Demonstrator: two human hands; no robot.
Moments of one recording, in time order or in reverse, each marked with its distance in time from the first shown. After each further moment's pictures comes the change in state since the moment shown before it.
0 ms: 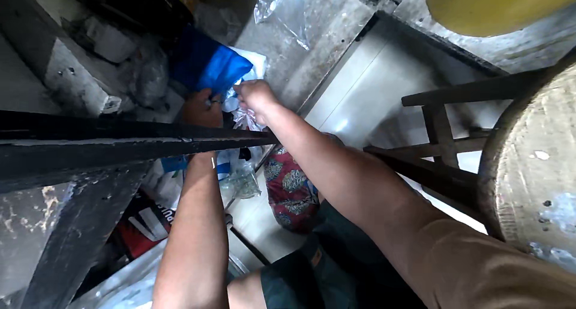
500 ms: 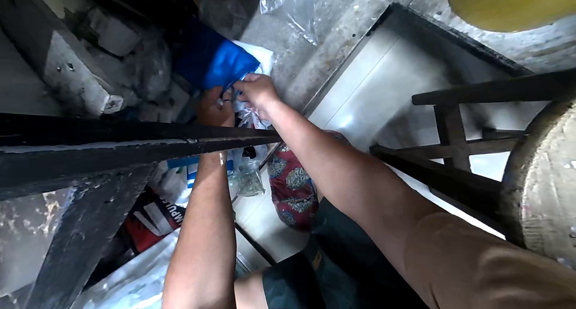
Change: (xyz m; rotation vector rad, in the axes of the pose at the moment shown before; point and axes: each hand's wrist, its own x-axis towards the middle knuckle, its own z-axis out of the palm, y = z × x) left_hand -0.002 0.000 0.016 -0.089 -0.013 -0.012; right_hand 0.020 0.008 0.008 0.044 0.002 -0.075
